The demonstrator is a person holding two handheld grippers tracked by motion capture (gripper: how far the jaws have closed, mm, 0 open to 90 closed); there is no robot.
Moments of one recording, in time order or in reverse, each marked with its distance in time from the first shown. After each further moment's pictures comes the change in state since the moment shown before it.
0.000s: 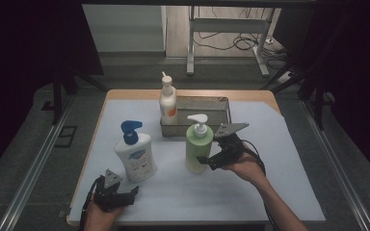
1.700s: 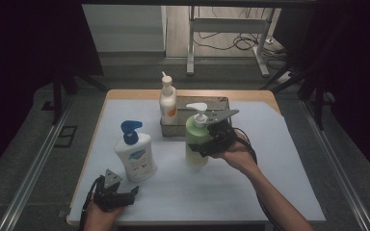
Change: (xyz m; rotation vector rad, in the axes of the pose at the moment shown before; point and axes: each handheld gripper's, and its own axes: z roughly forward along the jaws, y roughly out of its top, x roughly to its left) left arm 0.000 0.000 0.000 0.001 -0.001 -0.001; right arm 0.005 0.049 0.001 0.036 -0.068 -0.006
